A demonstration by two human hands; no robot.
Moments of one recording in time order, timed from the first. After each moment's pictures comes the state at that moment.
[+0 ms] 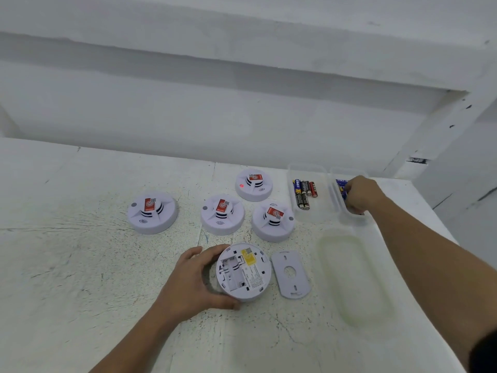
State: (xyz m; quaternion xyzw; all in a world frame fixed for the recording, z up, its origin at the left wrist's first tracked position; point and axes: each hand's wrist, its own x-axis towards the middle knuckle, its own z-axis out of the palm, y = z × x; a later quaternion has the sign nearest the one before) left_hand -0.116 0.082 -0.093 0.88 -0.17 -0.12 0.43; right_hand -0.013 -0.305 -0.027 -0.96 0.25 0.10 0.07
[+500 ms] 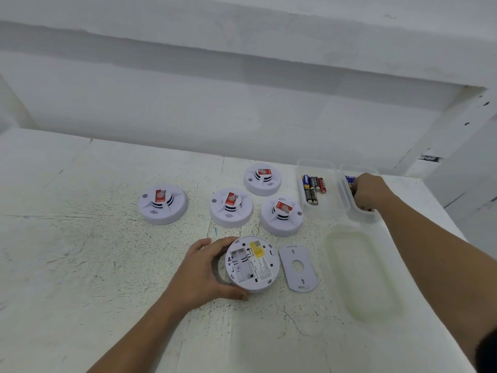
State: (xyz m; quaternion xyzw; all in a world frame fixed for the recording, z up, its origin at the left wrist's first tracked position) left_hand -0.115 0.083 -0.096 0.88 -0.17 -0.12 0.43; right_hand -0.009 -0.307 -0.036 -0.97 0.22 0.08 0.05
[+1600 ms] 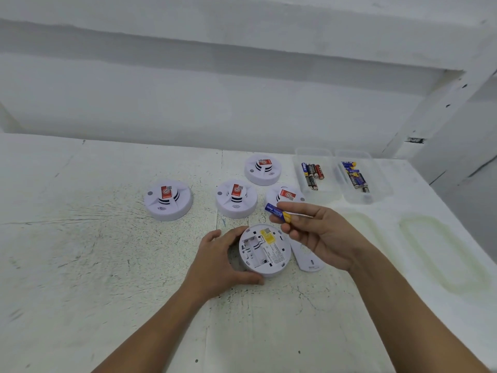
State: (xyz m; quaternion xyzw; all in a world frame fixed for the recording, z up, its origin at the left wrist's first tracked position) left_hand -0.115 0.086 -0.095 0.88 -0.20 -0.13 0.41; right_hand -0.141 -0.132 -0.006 -0.54 0.13 0.15 0.82
